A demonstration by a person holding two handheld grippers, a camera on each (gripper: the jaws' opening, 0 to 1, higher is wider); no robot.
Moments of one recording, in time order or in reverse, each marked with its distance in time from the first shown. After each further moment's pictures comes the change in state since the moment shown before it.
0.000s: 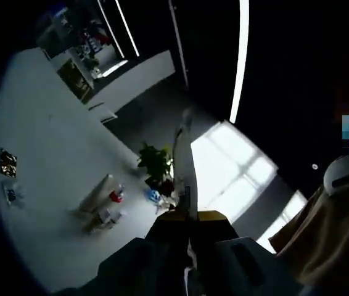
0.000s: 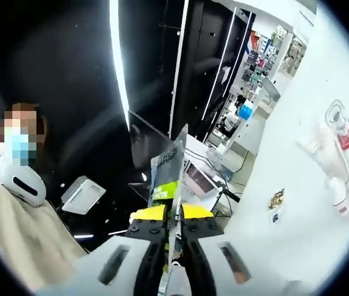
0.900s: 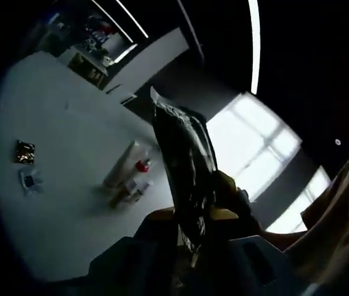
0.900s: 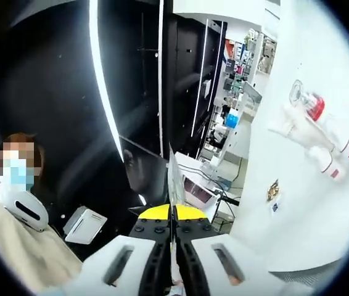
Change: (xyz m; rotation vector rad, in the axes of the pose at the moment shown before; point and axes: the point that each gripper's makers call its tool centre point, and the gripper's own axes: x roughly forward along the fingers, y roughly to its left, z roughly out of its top) left arm -0.004 0.043 -0.062 0.056 0.188 0.183; right arm -0.024 -0.007 0.003 0.138 -0.131 -0.065
